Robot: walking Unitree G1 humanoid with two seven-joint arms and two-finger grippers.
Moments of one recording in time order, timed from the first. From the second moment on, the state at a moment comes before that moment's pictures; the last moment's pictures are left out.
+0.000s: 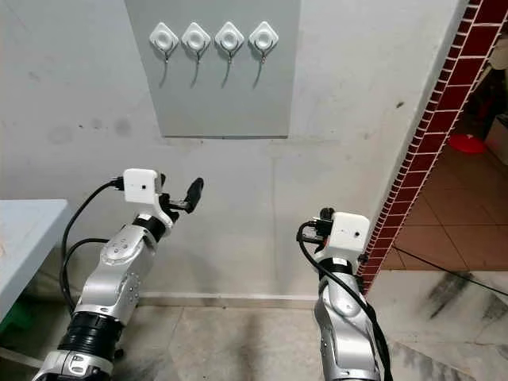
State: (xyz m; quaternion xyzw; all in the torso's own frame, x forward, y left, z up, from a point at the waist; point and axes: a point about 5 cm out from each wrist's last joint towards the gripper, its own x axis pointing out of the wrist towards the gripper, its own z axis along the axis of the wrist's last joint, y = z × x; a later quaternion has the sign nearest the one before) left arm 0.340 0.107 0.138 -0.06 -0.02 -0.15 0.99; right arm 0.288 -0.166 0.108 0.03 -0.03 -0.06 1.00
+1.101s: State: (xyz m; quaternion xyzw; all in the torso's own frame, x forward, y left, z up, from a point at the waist) left arm 0.354 0.071 0.139 -0.08 -0.01 -0.25 0.96; right arm 0.278 -0.178 0.117 0.01 -0.06 -0.08 0.99
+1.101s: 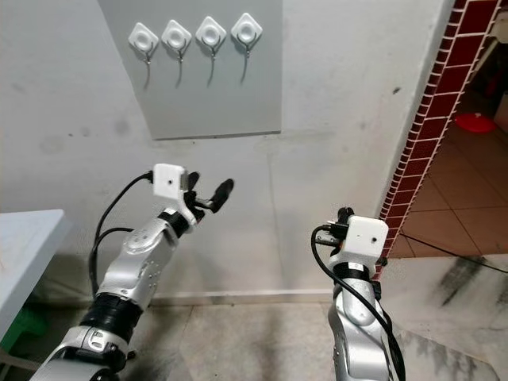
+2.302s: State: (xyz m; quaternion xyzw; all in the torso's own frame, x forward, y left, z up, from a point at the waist) left arm 0.362 0.093 0.139 -0.07 -0.04 -0.17 0.98; right arm 0.302 -0.161 0.129 0.03 -0.08 -0.04 1.00
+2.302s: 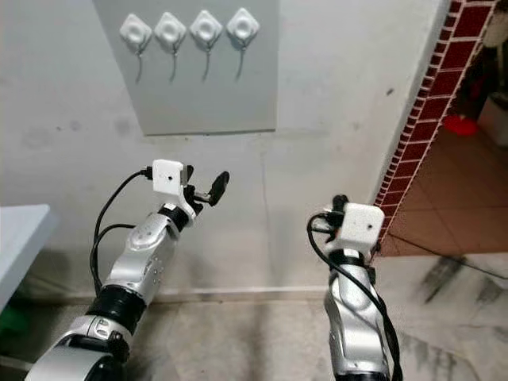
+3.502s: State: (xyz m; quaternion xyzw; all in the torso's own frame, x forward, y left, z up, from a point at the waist) left arm 0.355 0.112 0.147 -0.06 -0.07 -0.11 0.99; right arm 0.301 -0.162 0.149 0.03 -0.13 -0.02 0.99
